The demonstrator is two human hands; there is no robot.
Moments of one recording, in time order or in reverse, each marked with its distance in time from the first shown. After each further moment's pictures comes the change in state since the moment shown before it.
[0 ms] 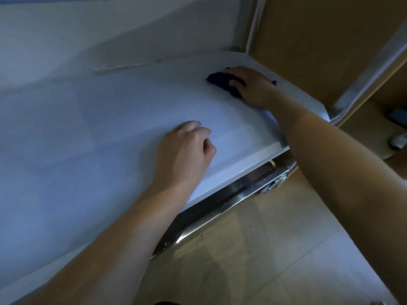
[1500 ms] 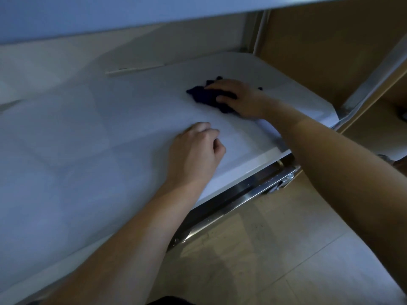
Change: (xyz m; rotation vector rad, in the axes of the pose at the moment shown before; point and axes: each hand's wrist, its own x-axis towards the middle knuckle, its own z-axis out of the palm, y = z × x) left_hand 0.001 0.000 0.004 -0.033 0.031 -0.007; right_hand -0.019 -0.049 0.009 0.117 -0.128 -0.177
